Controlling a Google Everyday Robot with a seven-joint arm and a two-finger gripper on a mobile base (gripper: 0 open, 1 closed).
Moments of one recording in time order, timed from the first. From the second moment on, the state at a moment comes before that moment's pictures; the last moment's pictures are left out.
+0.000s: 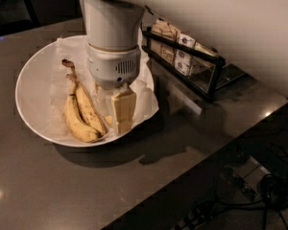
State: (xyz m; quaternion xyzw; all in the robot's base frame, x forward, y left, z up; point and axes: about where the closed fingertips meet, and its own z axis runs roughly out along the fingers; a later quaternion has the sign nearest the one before) arm 0.421 0.068 0.900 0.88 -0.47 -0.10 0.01
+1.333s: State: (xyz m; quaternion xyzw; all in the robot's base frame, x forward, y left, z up) arm 0.444 0.028 0.983 0.81 -0.57 -0.07 -0.09
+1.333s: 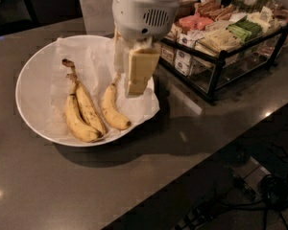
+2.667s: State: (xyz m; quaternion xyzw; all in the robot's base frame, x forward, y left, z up) arm 0.474 0.089 0.943 0.87 -0.46 -0.15 -0.08
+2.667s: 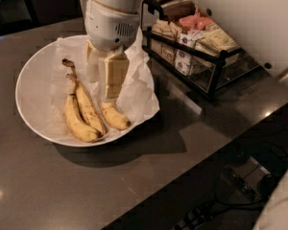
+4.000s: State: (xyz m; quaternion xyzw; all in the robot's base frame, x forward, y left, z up) arm 0.492 0.109 0.910 0.89 -0.43 -0.15 -0.07
